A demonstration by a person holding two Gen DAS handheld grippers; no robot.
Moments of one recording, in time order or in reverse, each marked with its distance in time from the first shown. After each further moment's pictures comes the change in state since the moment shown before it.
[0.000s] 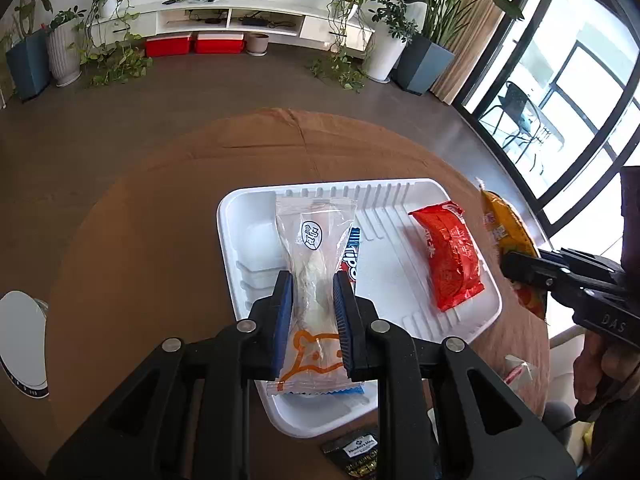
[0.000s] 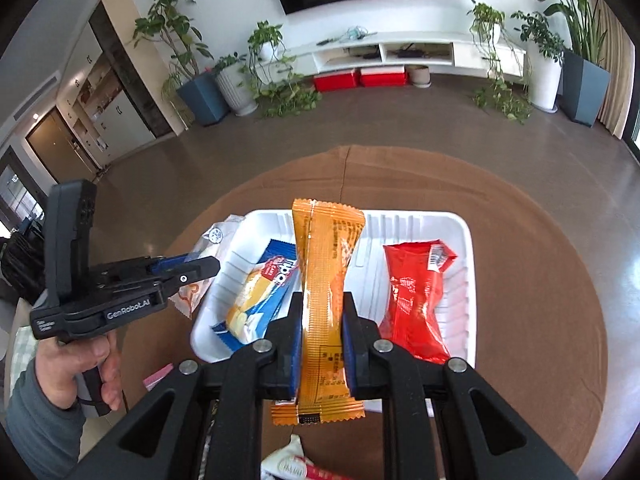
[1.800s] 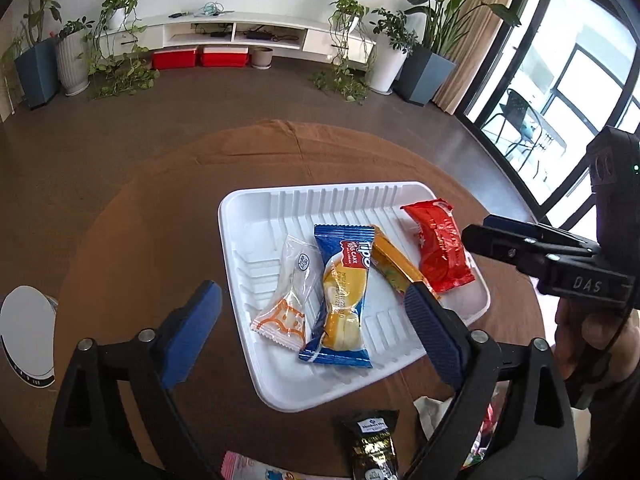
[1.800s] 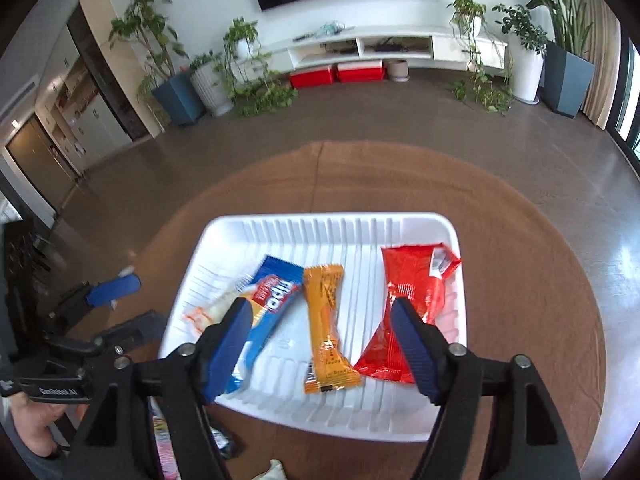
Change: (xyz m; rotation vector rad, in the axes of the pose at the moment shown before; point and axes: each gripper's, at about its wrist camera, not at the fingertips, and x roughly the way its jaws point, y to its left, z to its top) left arm -0.007 -0.025 -0.024 0.004 -0.075 0.025; right arm -0.001 -0.010 0.003 0.049 -0.024 -0.052
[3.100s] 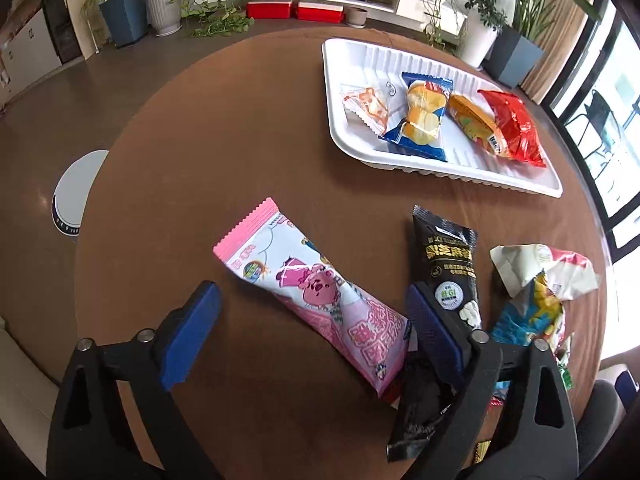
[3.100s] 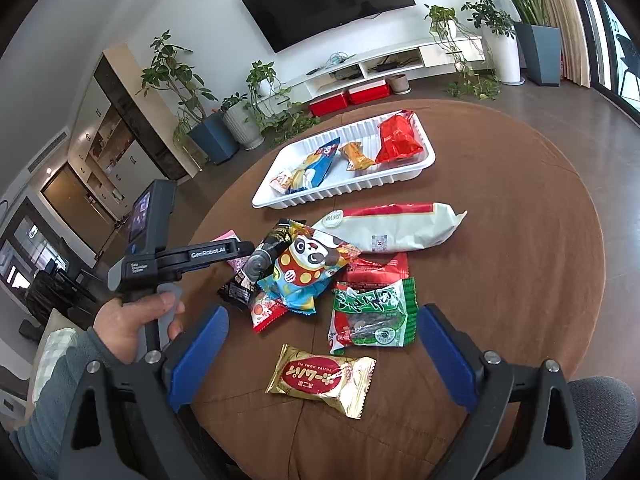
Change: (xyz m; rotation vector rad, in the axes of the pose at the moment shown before) left arm -0.027 -0.008 -0.161 -0.175 0.148 0.304; right arm -0.134 0.017 -0.253 0.113 -0.137 0.133
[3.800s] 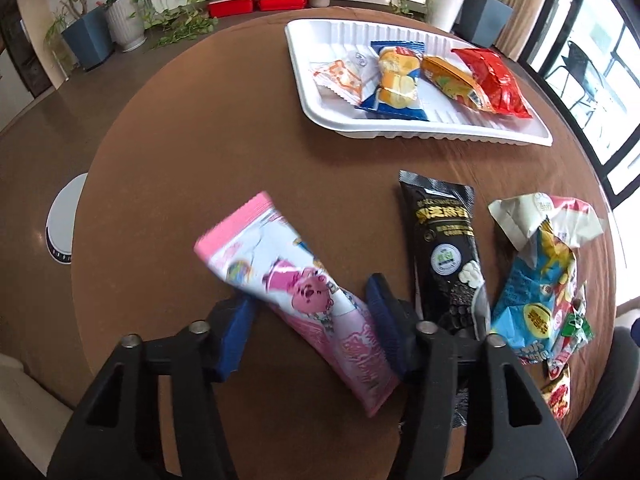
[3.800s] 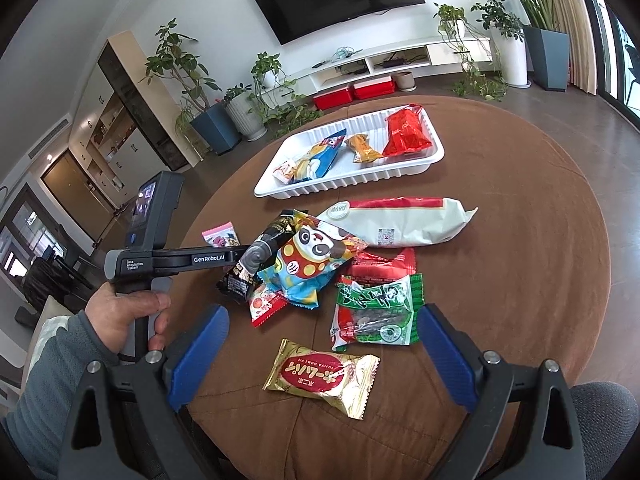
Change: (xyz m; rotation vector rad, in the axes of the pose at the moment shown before) left arm 0.008 -0.006 -0.001 0.171 0.049 -0.024; right arm 0.008 0.006 0.000 -0.042 0.022 -0.006
